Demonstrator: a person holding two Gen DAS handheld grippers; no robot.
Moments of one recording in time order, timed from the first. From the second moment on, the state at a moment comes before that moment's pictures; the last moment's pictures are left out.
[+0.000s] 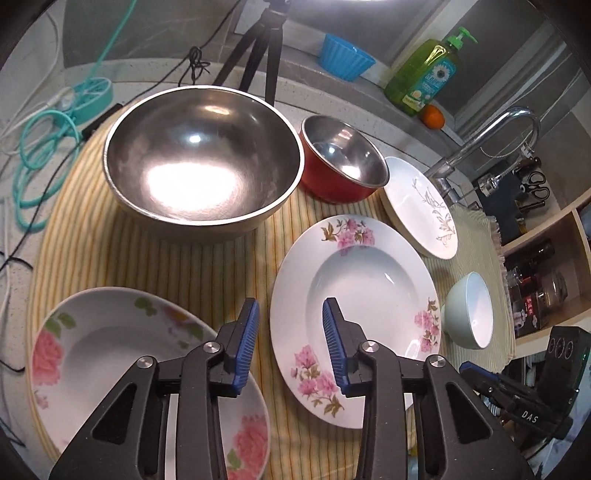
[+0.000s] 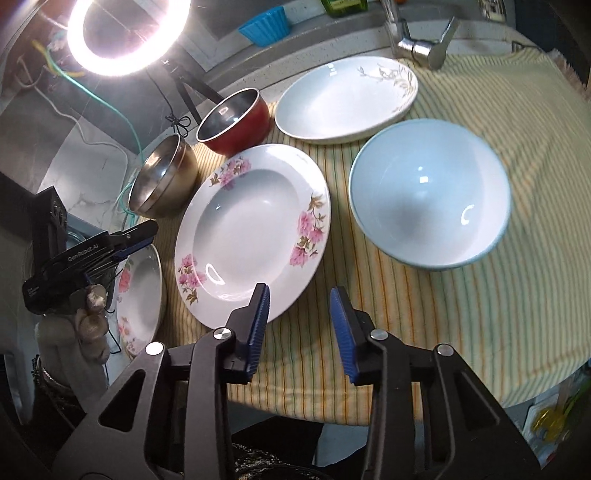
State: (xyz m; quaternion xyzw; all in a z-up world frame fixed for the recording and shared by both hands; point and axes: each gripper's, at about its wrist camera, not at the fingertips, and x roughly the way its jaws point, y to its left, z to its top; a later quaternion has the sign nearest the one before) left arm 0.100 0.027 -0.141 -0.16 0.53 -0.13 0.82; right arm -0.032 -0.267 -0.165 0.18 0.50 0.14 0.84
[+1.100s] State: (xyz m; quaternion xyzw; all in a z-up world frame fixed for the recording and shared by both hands) left arm 0.126 0.014 -0.167 -0.15 0.56 -0.14 0.80; right arm 0.006 -0.257 -0.194 0.17 0.52 0.13 0.83
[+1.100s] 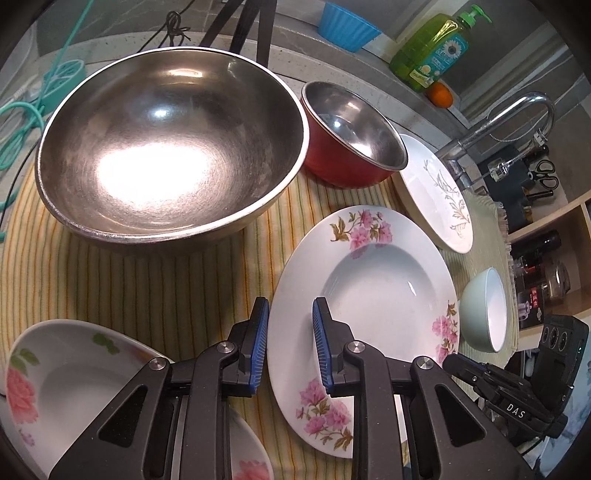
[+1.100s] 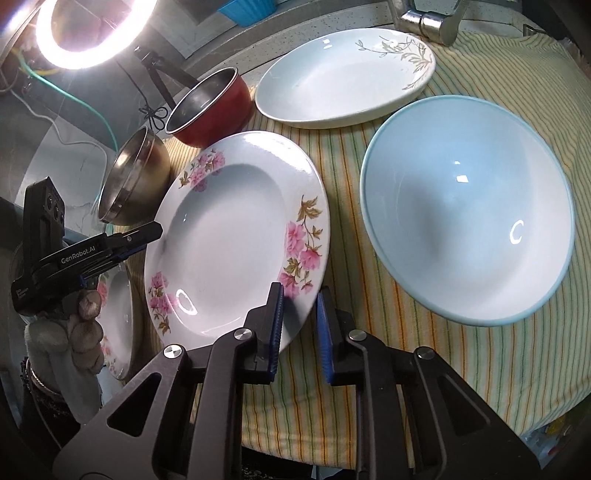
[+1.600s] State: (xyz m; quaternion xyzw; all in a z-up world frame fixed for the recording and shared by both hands) left arm 0.103 0.001 -0.166 -0.14 0.56 -0.12 0.81; right arm 0.013 -0.253 -0.196 0.15 0.54 0.15 0.81
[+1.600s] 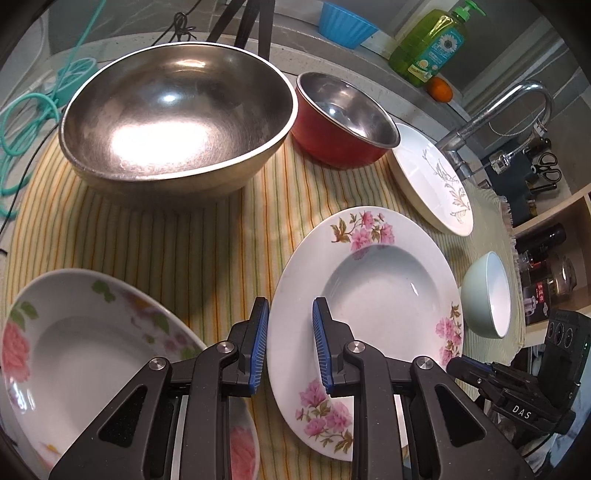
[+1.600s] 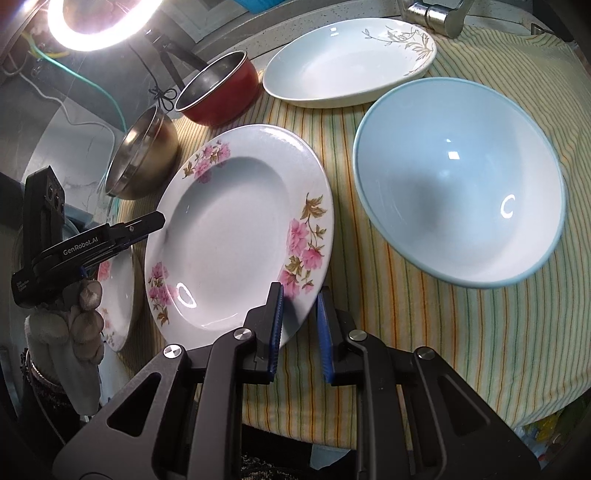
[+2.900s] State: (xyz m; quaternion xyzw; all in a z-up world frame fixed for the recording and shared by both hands) left arm 0.063 -0.016 -0.167 -0.12 0.56 -0.11 0.81; right arm 0.021 -0.221 -0.213 0.11 0.57 0.20 0.79
